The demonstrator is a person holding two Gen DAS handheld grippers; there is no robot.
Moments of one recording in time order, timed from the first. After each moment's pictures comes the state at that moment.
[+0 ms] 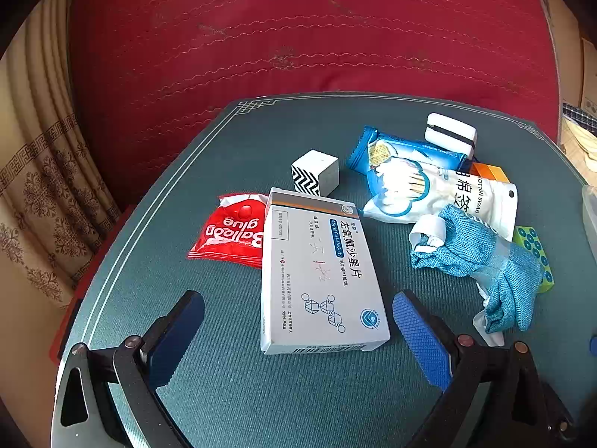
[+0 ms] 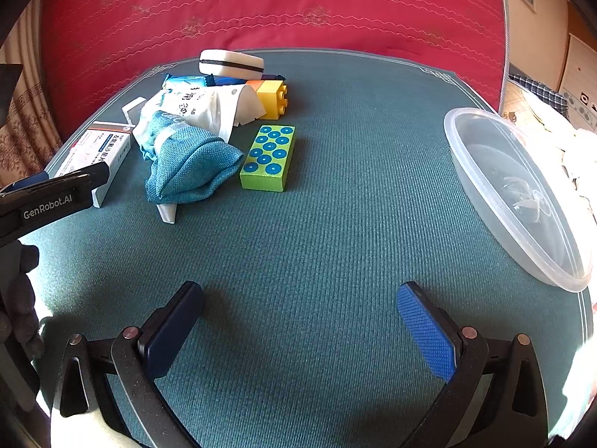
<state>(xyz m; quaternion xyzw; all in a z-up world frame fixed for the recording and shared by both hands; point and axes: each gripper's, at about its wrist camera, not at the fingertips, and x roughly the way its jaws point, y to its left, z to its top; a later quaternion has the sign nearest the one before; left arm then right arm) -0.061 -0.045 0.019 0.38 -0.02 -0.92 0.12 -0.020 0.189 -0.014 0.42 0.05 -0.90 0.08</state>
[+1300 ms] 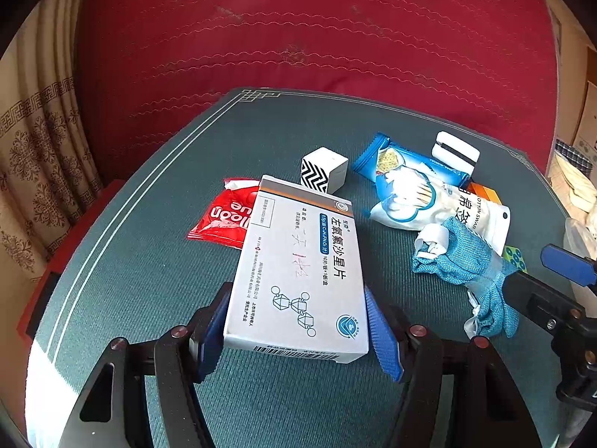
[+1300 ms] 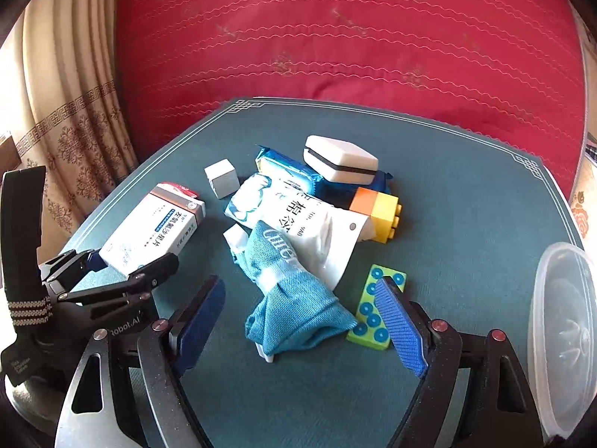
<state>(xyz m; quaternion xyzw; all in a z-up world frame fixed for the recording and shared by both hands) -0.049 -0.076 0.019 0.38 0.06 -0.92 0.08 -0.079 0.127 0.039 0.36 0.07 -0.90 0.24</state>
